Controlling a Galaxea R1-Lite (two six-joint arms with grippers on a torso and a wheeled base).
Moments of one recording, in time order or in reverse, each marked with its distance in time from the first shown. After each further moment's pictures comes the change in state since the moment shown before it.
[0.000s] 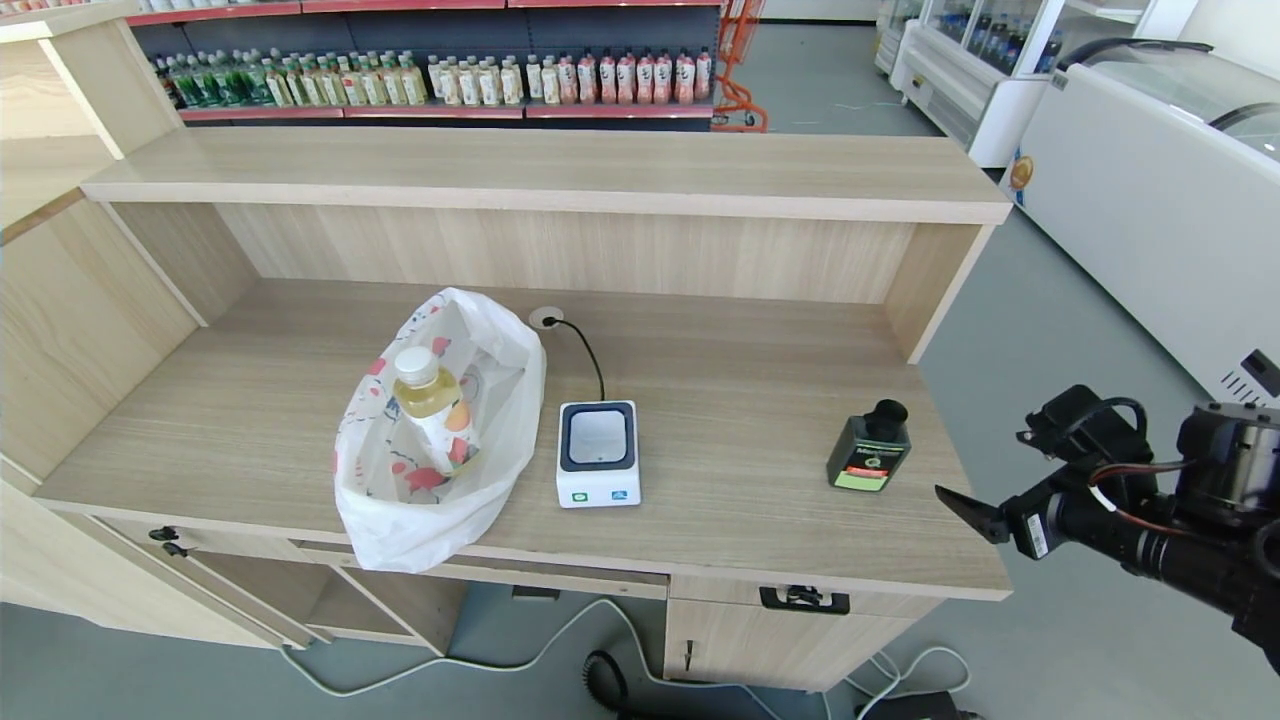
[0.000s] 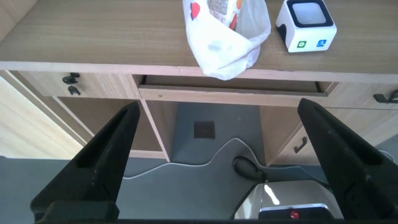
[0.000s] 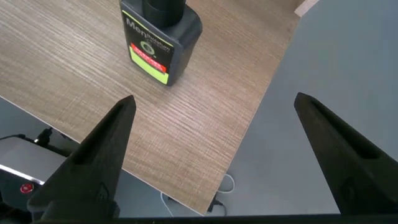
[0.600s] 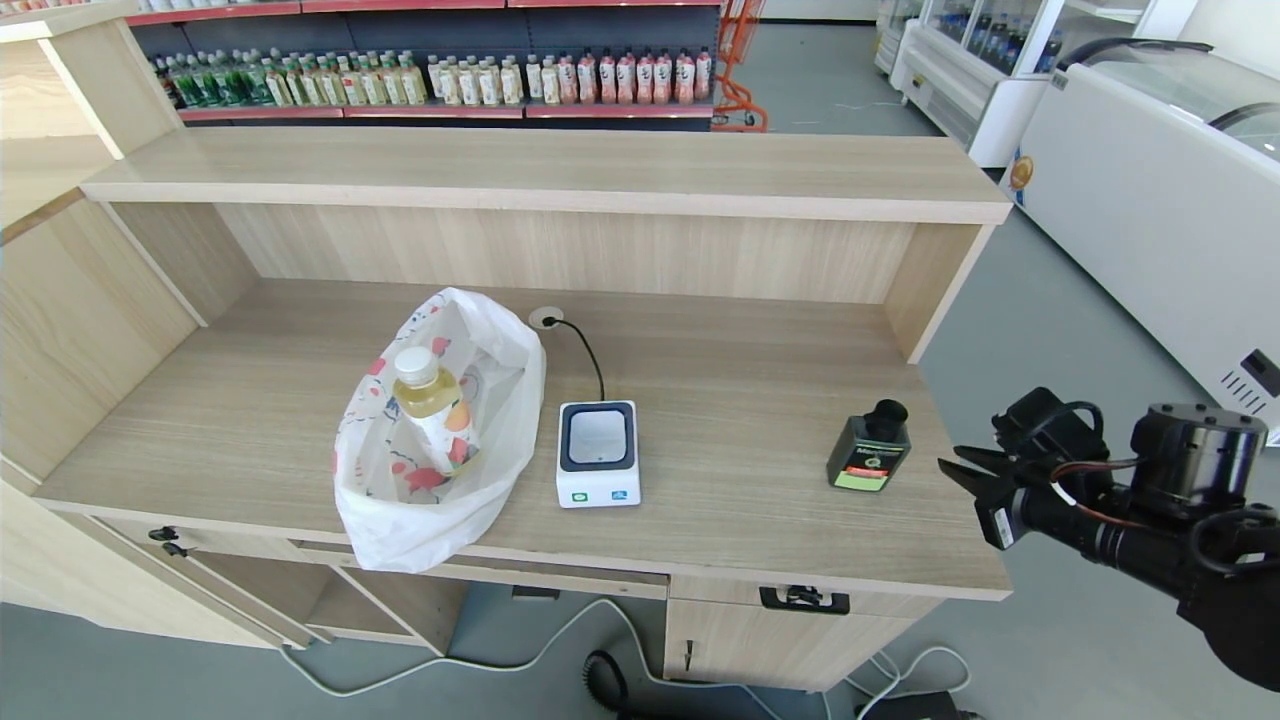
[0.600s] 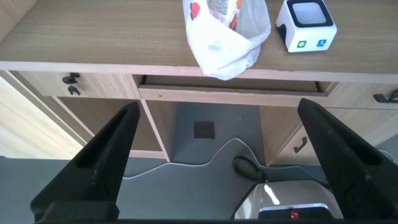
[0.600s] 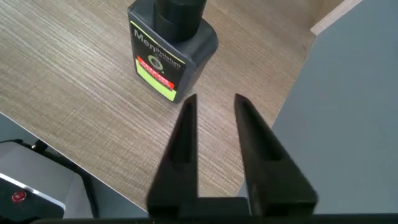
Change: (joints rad) left arm 0.000 0.000 0.000 0.000 0.000 0.000; right arm 0.017 0.125 -0.037 -0.115 0.041 -0.021
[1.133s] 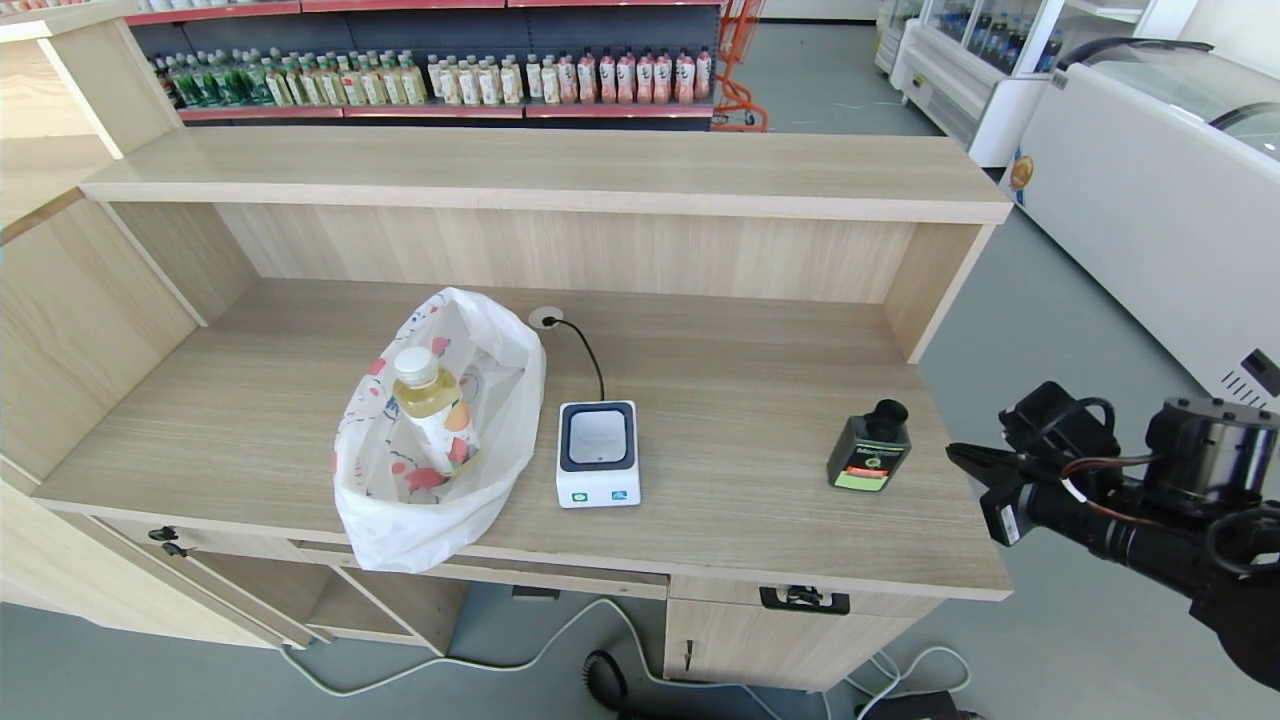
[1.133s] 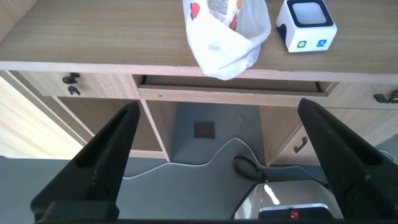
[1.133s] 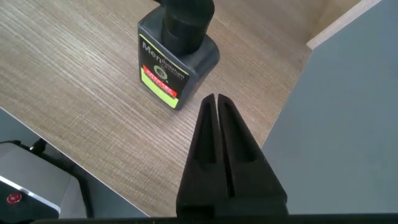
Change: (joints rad) left arm 0.000 0.000 0.000 0.000 0.000 0.000; right arm 0.002 -0.049 0.009 0.004 0.018 -0.020
